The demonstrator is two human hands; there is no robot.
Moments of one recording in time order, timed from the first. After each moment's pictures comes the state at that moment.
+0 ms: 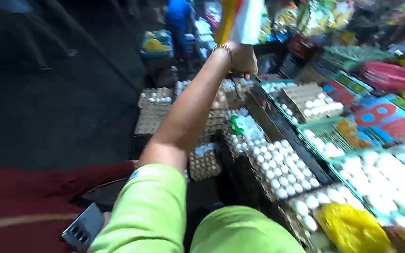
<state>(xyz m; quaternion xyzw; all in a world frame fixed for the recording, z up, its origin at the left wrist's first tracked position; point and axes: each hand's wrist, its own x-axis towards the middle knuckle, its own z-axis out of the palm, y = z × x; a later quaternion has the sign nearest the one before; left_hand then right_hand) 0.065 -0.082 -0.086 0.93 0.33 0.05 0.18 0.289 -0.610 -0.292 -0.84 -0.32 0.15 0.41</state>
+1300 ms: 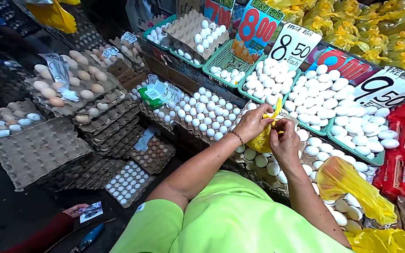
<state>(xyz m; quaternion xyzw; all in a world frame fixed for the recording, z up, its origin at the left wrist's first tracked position) 0.258 -0.432 -0.341 0.86 -0.09 0.09 0.50 0.262 -0.596 -0.363 -0.87 -0.28 -0.17 0.37</state>
